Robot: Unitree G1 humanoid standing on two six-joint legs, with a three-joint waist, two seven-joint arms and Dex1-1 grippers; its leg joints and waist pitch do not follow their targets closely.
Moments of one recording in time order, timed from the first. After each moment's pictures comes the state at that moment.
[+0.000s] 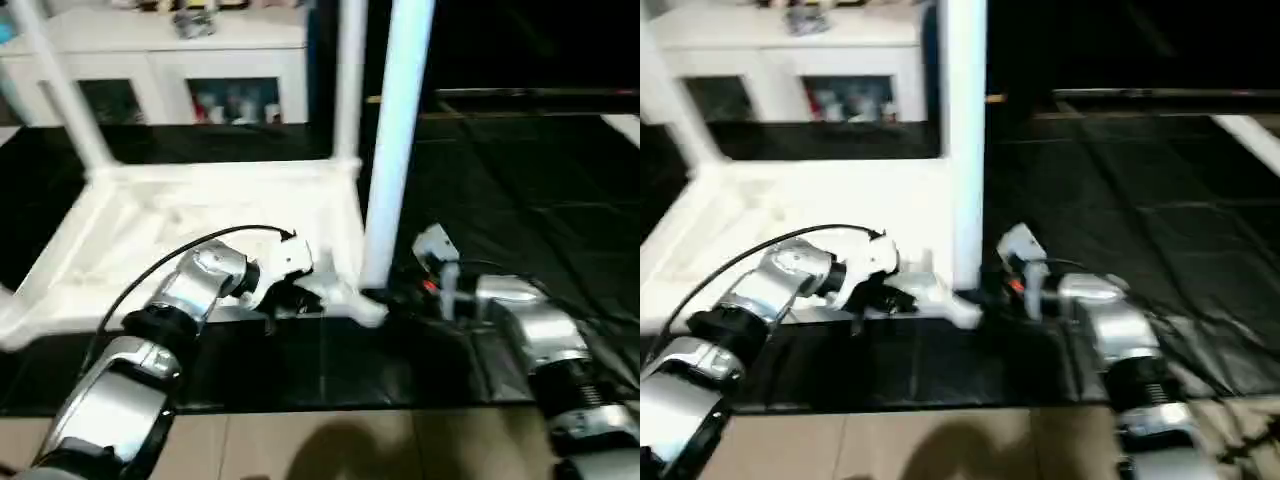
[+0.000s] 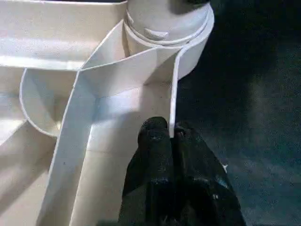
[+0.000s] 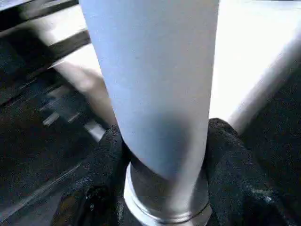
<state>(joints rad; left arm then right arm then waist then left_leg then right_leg) -0.80 0.25 -0.29 0.90 0.13 0.12 -1.11 -0.52 -0.23 0.05 0.53 0.15 0.32 0.84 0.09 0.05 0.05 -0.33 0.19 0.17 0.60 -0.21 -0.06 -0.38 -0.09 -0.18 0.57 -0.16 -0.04</state>
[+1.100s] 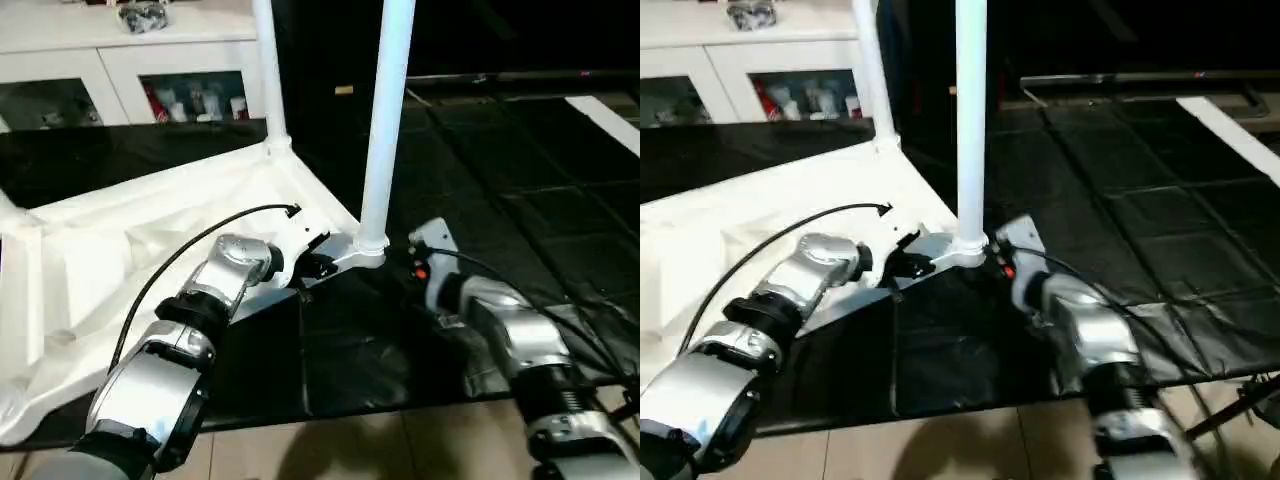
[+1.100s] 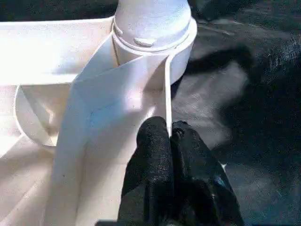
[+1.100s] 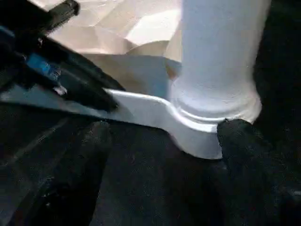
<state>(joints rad) -0.84 0.18 -0.20 0.98 0.11 0.11 -0.95 -0.47 -0.31 0.02 0.50 0.15 0.29 0.84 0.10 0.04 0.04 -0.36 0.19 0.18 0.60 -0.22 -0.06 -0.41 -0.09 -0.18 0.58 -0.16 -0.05</state>
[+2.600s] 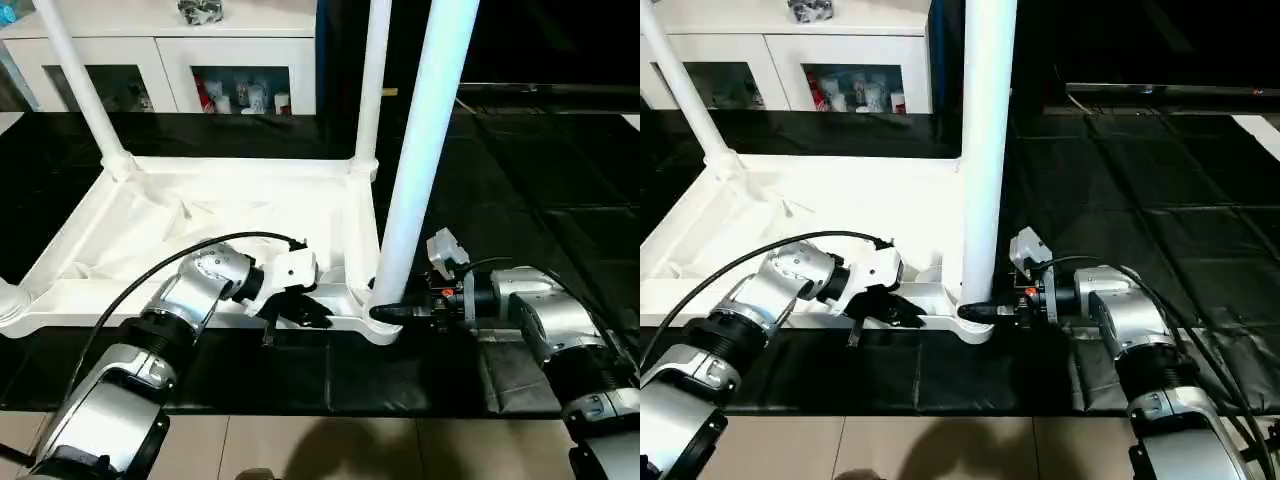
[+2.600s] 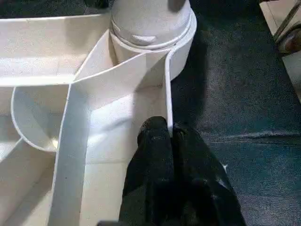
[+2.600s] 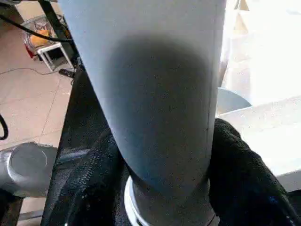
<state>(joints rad) -0.73 0.33 -0.35 0.76 0.10 -0.07 -1.37 -0.57 -0.41 0.14 0.63 0.22 0.16 1.40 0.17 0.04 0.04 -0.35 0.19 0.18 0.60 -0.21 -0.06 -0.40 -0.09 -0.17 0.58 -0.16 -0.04</state>
